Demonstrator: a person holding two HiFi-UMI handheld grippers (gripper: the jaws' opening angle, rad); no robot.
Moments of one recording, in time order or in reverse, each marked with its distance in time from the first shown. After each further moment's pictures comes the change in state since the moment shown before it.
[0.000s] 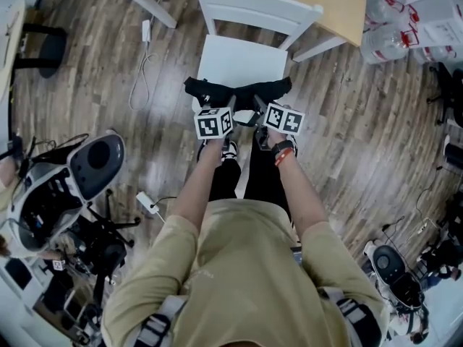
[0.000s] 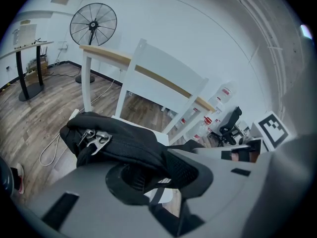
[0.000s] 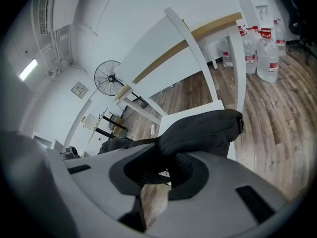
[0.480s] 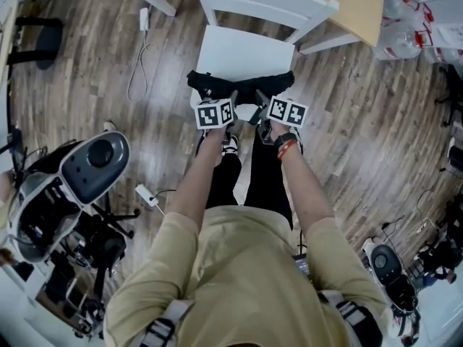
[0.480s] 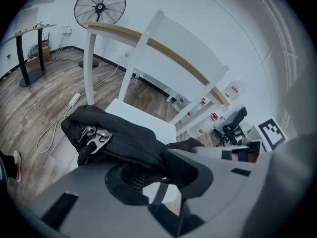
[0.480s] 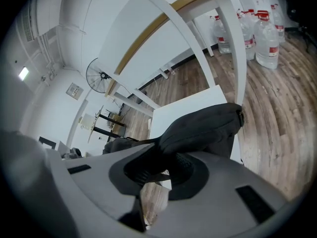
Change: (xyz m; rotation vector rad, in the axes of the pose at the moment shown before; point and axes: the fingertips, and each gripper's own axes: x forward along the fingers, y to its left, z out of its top) left arm 0.045 0.028 -0.017 -0.087 0.109 -0.003; right arm 0.044 -0.030 -0.007 0.072 0.080 0.000
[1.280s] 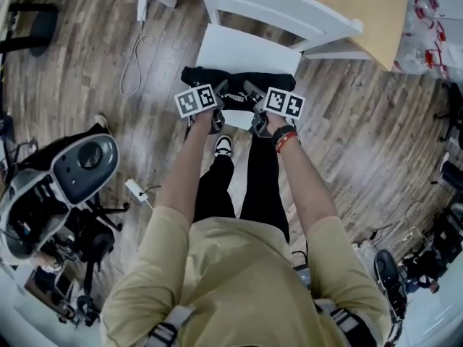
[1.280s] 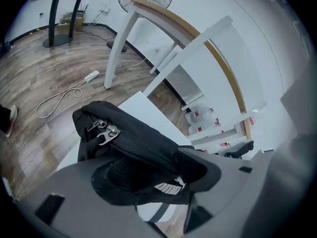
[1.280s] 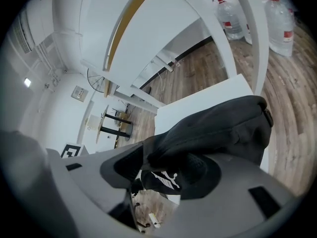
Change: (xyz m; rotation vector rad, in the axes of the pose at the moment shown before) left arm 0.074 0.071 0.037 -0.355 -0.020 0.015; right arm 0.082 -0.017 0.049 0.058 0.078 0.132
